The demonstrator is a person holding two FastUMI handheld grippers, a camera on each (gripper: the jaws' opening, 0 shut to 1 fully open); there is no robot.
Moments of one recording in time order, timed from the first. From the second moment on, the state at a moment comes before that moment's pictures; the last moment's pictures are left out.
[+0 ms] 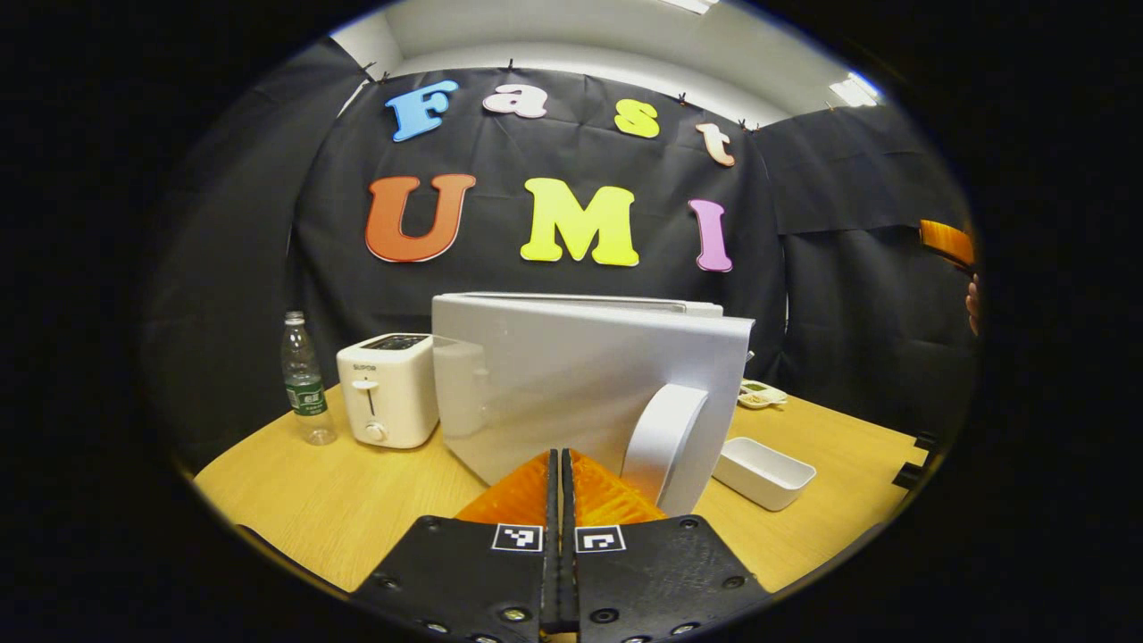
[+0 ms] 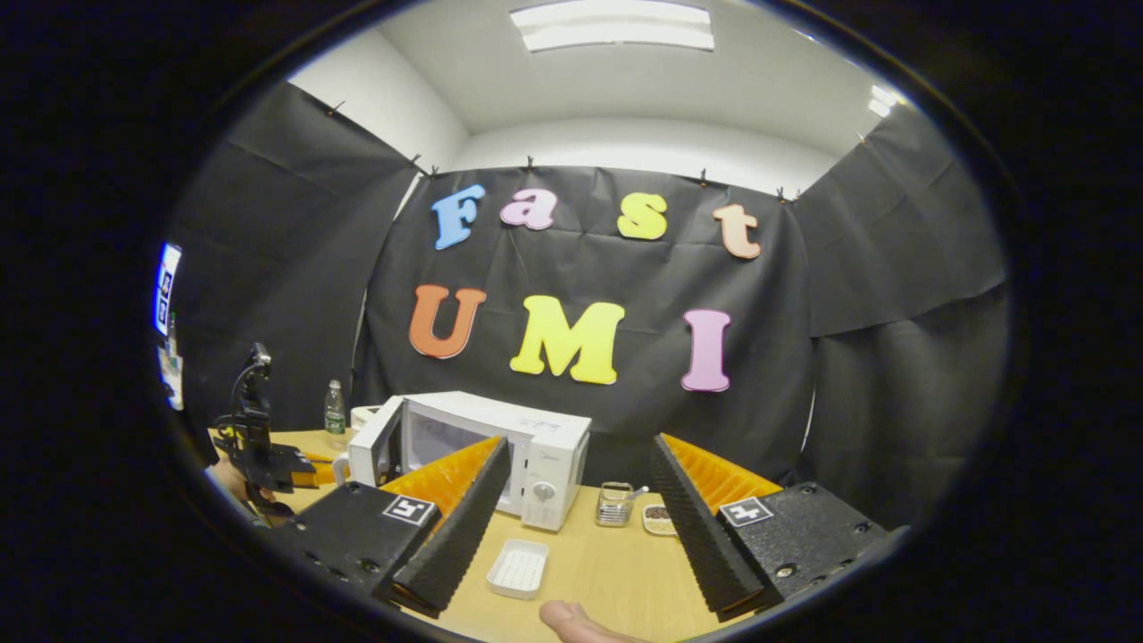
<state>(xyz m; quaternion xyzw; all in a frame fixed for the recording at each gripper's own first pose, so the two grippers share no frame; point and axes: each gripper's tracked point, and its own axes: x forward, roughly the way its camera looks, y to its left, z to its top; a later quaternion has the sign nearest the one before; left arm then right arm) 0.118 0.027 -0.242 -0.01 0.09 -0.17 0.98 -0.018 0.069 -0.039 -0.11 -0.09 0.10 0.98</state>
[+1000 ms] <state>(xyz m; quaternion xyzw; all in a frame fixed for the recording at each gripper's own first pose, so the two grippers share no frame) 0.222 -0.073 -0.258 -0.03 0.10 -0.18 0.98 0.055 -0.002 -0.078 -0.07 -0.06 0.09 0.99</state>
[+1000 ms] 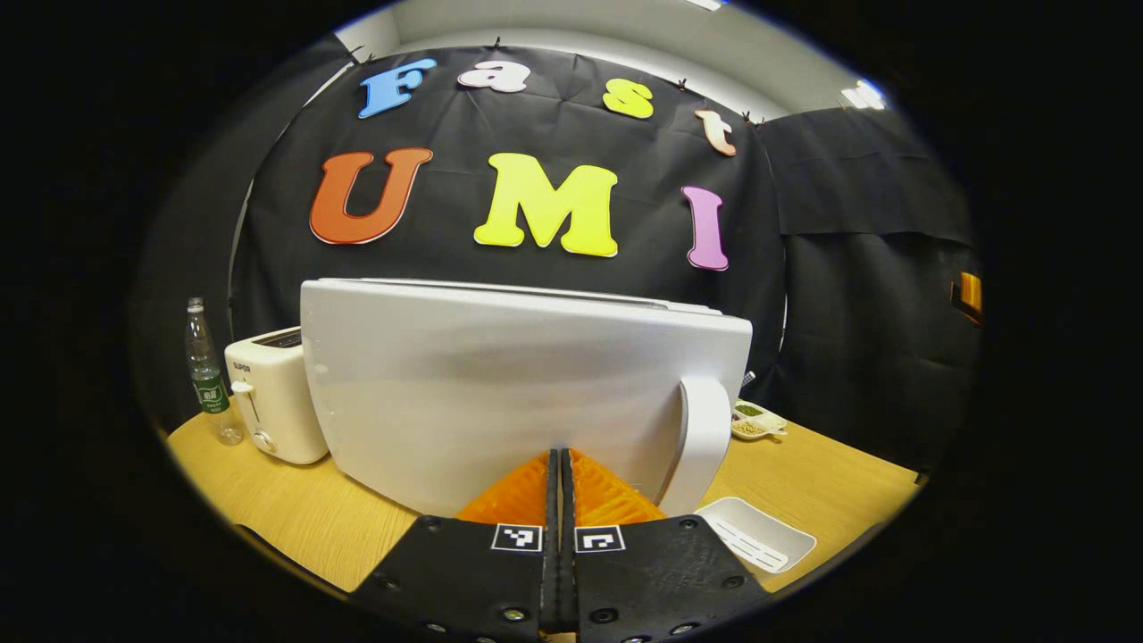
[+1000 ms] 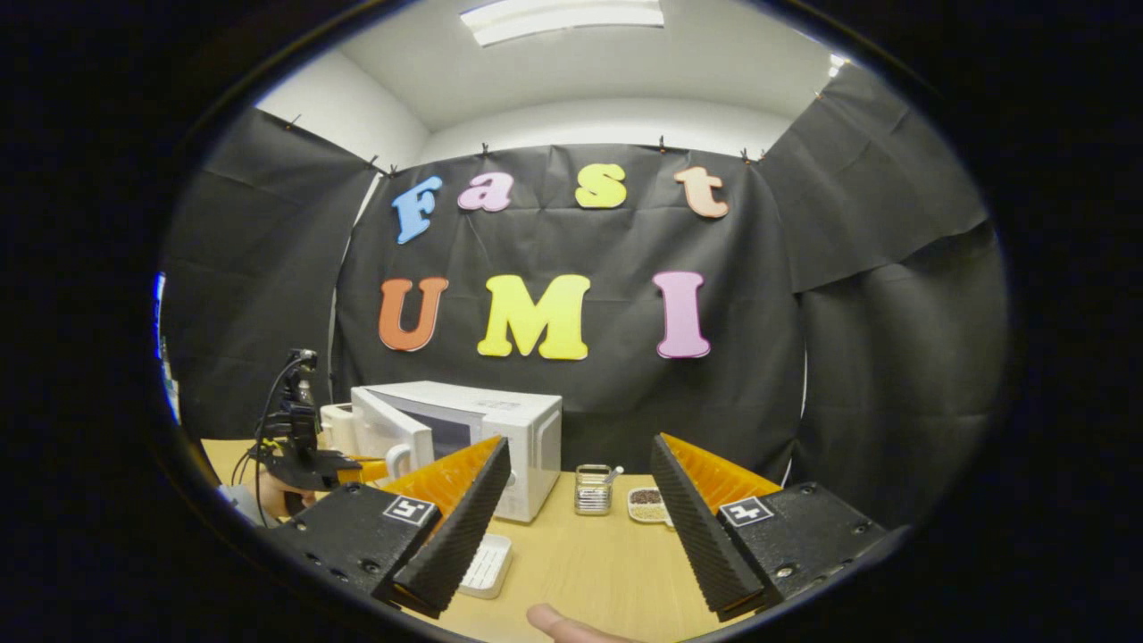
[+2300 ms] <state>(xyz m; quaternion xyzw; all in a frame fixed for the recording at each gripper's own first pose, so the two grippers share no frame) 0.307 -0.088 -0.280 0.04 0.11 -0.07 0.99 0.080 -0.020 -0.118 -0.07 -0.01 0.09 0.99</state>
